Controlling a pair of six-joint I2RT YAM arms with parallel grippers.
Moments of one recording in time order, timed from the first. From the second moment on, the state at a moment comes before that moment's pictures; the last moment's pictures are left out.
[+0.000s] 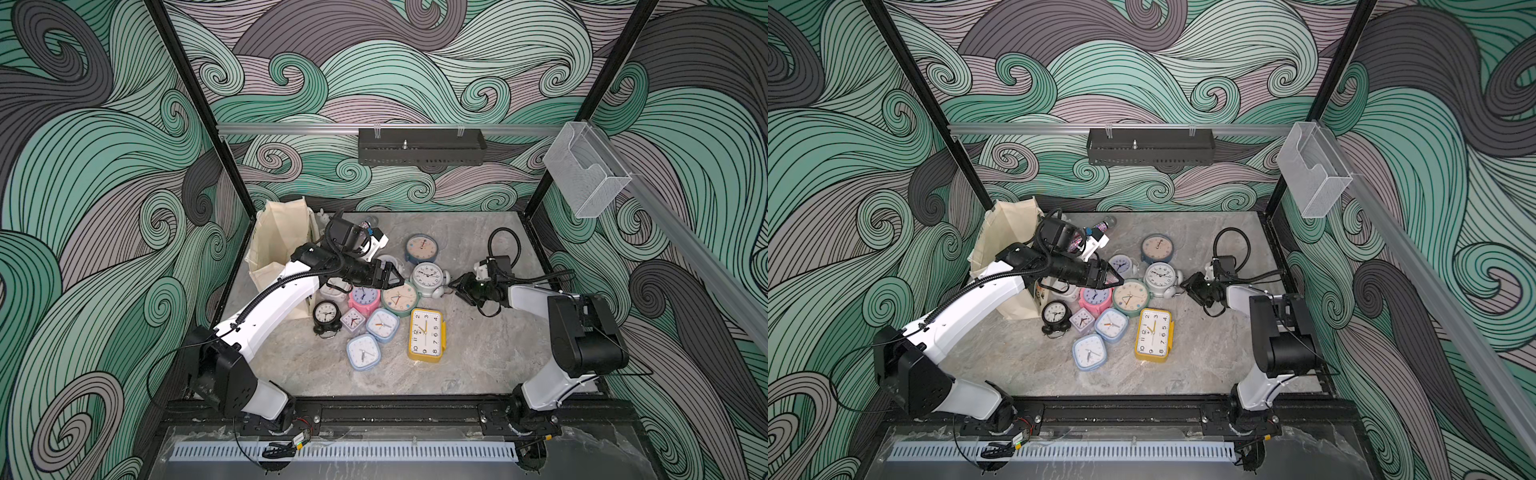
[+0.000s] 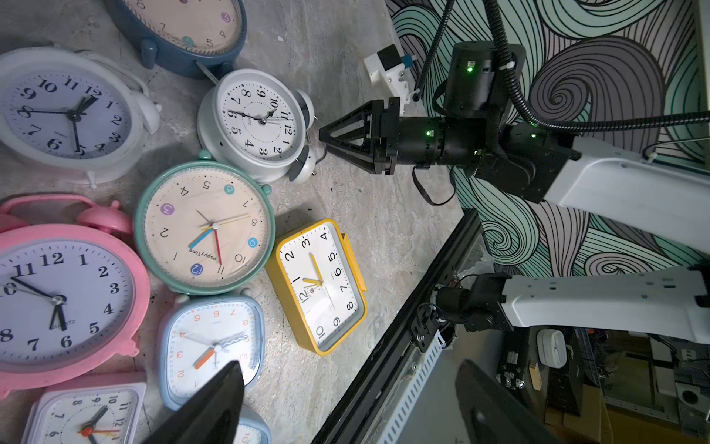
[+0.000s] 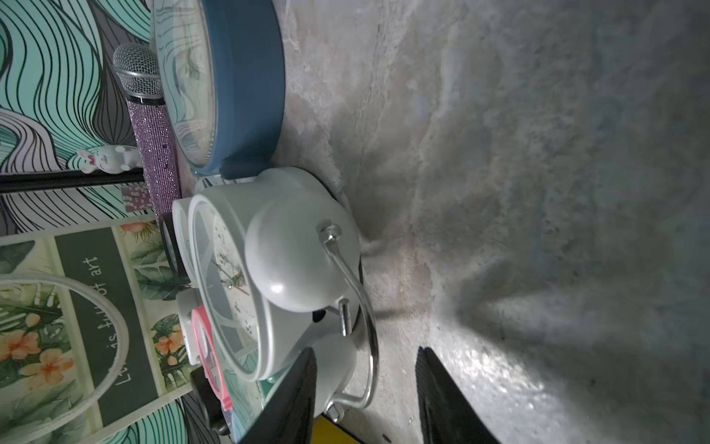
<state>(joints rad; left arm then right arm) -0.53 1.46 1.35 -0.76 0.61 -0.33 0.08 1.68 0.78 -0.03 -0.52 0.75</state>
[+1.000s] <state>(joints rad) -0.53 1.46 1.31 -0.68 0.56 -0.35 0.08 1.62 0.79 0.01 -0.57 0.84</state>
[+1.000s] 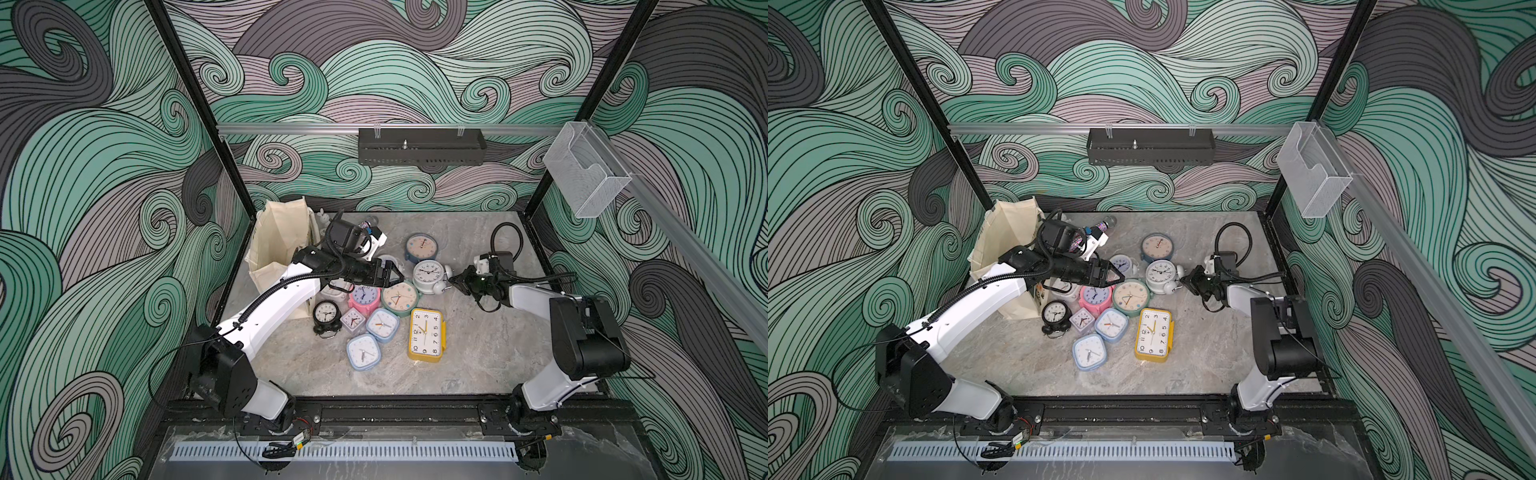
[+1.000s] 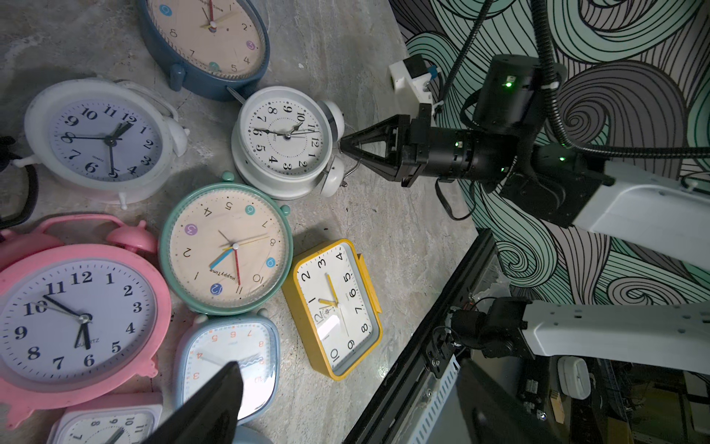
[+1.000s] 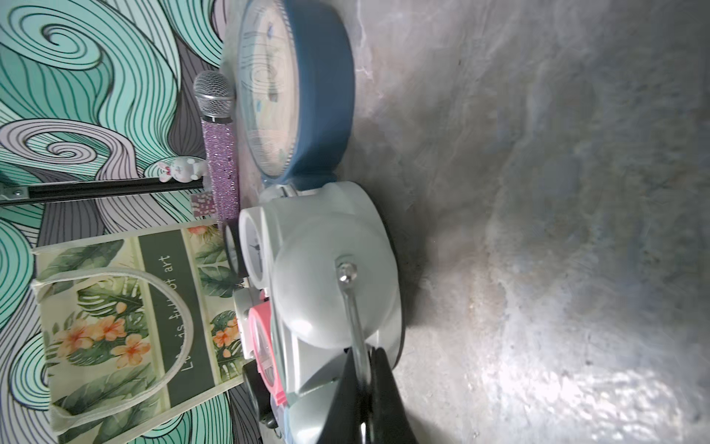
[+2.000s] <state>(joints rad) -0.90 1.55 1.06 -0.15 0.11 0.20 0.08 1.27 1.16 -0.77 -0.57 0.84</state>
